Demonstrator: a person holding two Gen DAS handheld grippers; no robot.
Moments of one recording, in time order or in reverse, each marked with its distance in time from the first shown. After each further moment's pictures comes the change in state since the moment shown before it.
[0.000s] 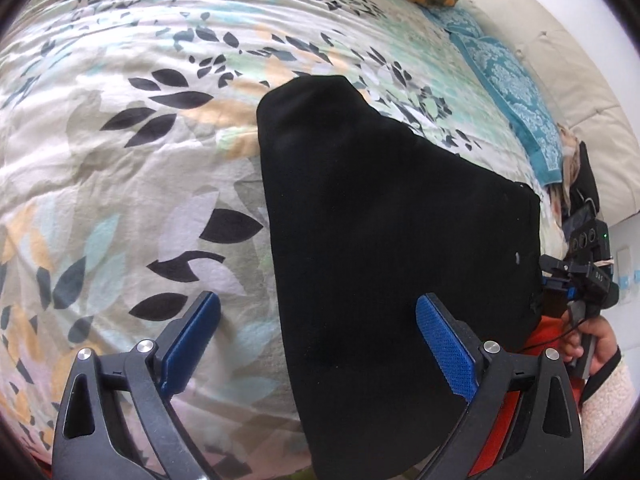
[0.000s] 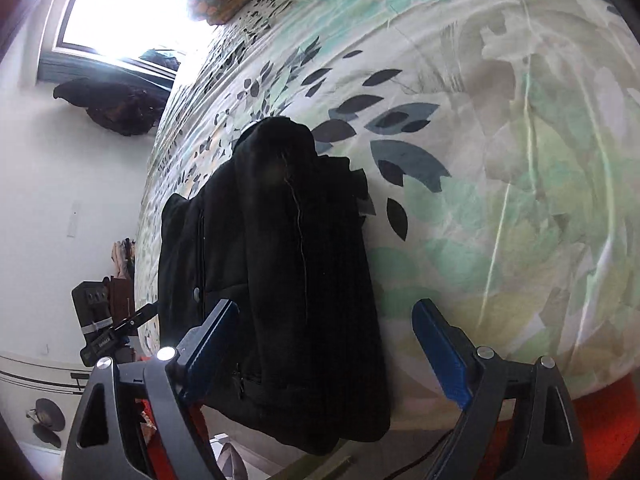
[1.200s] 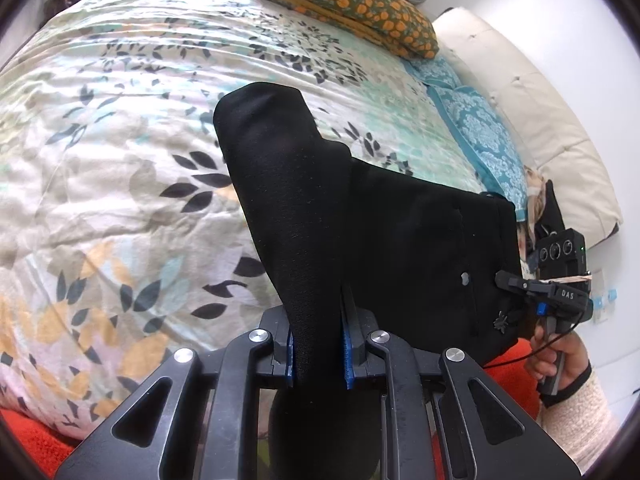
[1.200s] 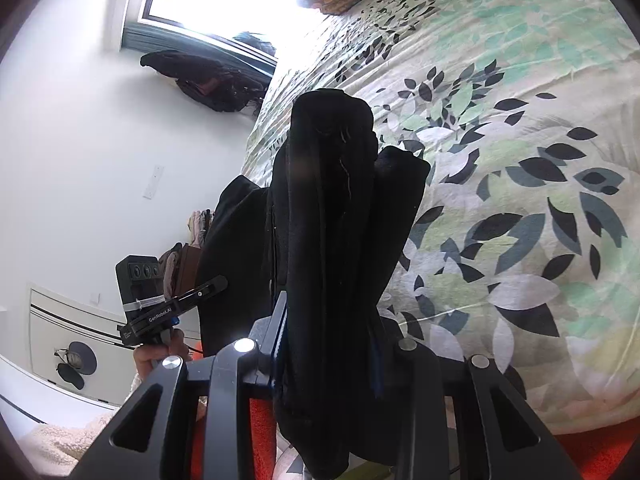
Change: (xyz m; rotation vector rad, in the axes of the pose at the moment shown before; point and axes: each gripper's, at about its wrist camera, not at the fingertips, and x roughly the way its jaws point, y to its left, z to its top) left arm -0.104 0.007 0.004 -0.029 -0.165 -0.049; right arm 0.007 0.118 0.000 -0.185 0.000 0.257
